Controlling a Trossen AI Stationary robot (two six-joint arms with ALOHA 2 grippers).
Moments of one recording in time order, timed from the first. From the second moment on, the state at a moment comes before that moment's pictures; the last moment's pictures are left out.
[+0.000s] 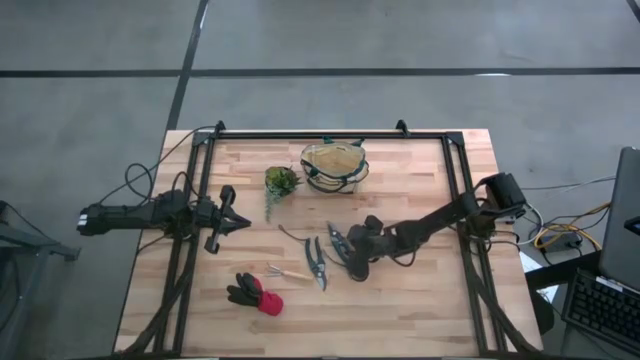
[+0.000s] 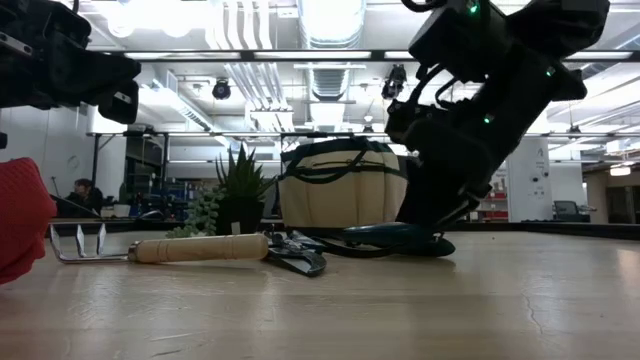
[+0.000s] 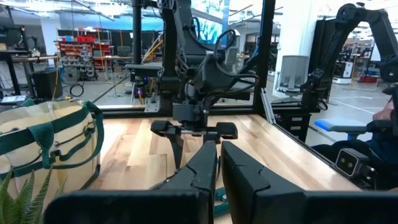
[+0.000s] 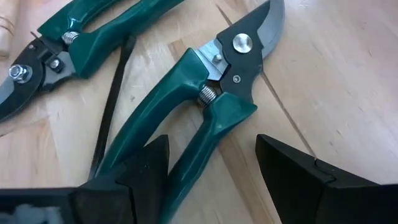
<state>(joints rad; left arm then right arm) 0.00 0.04 0.01 0.04 0.16 -0.03 0.26 1.80 0.81 0.02 0.33 0.65</state>
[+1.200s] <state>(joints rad) 0.00 0.04 0.01 0.04 0.16 -0.03 0.27 1.81 0.90 -0.09 0.34 0.48</state>
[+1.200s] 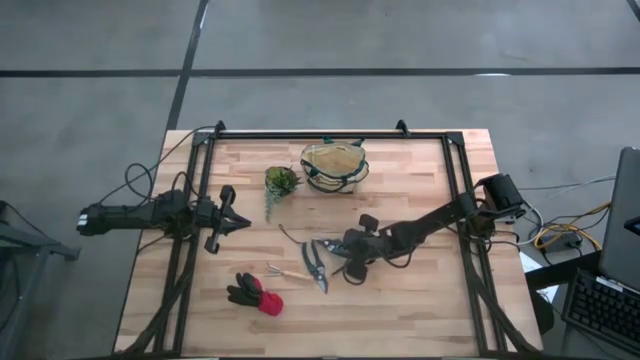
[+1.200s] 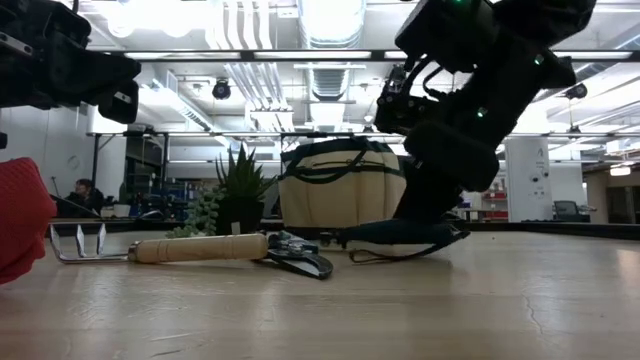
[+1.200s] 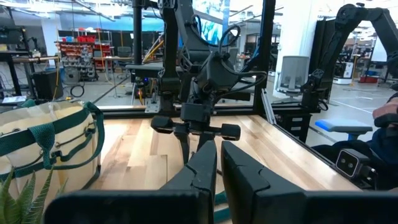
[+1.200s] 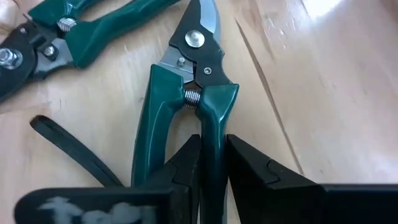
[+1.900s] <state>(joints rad) 0.00 0.04 0.01 0.04 0.16 -0.03 0.27 1.80 1.34 -0.71 0.63 0.26</state>
